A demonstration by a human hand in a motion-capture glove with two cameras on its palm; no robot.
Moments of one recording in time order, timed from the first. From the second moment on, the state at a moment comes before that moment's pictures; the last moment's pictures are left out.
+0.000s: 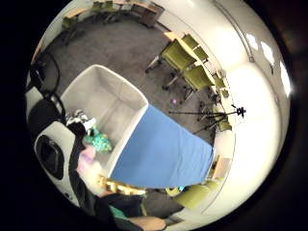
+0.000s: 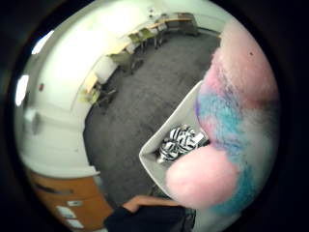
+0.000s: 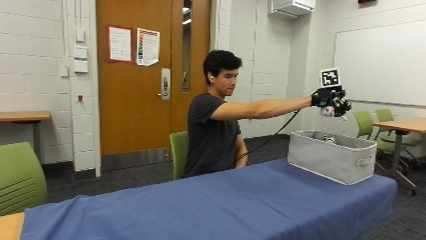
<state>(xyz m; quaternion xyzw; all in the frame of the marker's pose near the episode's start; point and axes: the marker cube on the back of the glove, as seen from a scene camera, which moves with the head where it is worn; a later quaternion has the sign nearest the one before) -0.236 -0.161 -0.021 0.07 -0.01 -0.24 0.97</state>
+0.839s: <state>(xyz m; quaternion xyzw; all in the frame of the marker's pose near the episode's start) -0.054 -0.045 -0.016 0.04 0.02 -0.20 0.98</state>
